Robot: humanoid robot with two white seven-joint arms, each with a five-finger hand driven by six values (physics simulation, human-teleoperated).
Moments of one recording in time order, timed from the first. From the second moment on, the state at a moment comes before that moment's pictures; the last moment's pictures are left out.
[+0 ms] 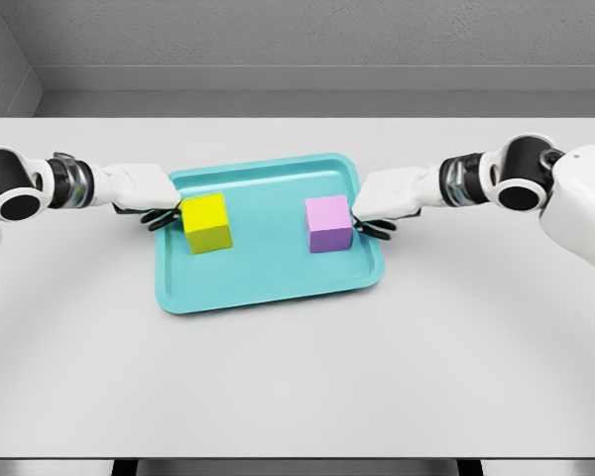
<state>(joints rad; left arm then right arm) -0.85 0.64 -0.82 -1.18 -0.67 -0.61 -0.61 -0.99 -0.57 1.05 -1.25 0.53 -0.61 0.61</state>
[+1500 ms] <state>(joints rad) -0.87 0.58 -0.81 -1.13 -0.67 -0.61 -0.61 -0.95 -0.67 0.87 -1.30 0.53 -0.61 0.61</state>
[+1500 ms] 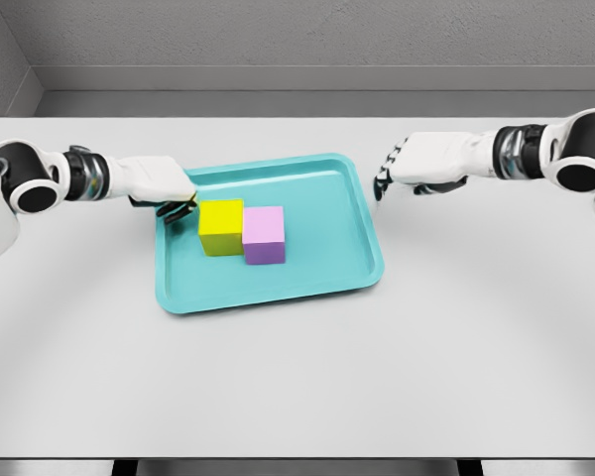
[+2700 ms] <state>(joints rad) -0.86 0.39 -0.63 -0.99 -0.59 -0.61 -0.61 -0.89 -0.82 0.64 -1.29 0.50 -0.61 0.61</state>
